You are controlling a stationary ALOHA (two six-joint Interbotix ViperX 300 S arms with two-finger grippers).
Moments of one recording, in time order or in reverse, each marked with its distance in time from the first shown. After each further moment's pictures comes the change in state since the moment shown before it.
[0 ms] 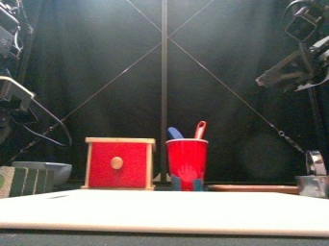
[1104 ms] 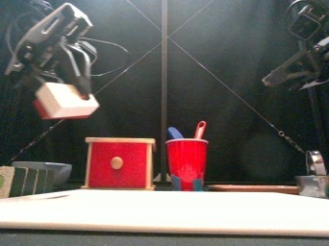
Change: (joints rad) left arm 0.156 -0.206 -0.075 0.601 -0.327 0.015; right arm -0.006 -0.092 -0.006 0.003 0.135 0.000
